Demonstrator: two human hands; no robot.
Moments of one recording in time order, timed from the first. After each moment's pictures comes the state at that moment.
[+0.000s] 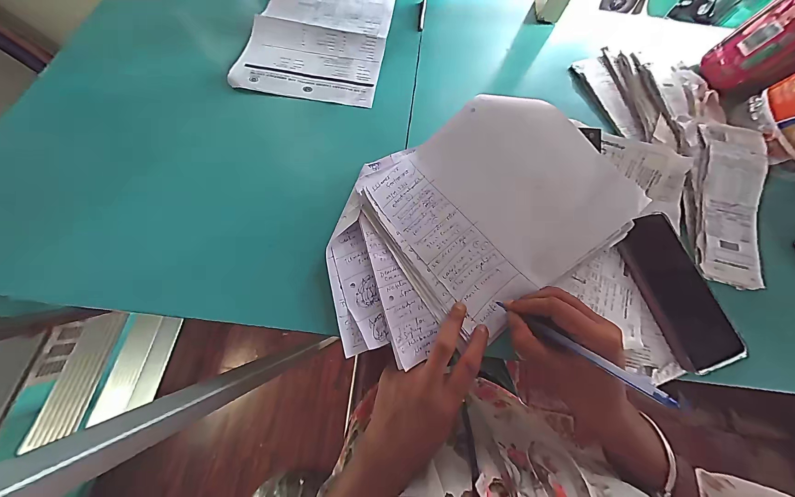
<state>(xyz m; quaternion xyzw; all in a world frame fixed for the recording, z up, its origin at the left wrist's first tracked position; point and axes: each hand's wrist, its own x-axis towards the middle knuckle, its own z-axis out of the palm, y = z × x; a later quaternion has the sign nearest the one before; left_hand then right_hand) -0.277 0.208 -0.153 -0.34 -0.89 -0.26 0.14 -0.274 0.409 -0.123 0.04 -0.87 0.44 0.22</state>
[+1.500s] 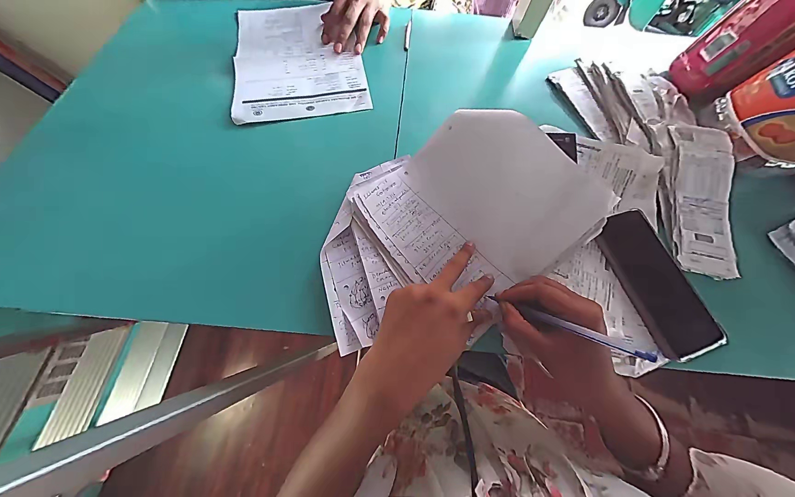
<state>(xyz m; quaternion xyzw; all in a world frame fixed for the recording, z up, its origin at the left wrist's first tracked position) -0.351 0.231 -0.106 -0.39 -0.87 -0.28 -0.02 -0.280 0.418 -0.123 0.03 -0.84 0.51 0.19</state>
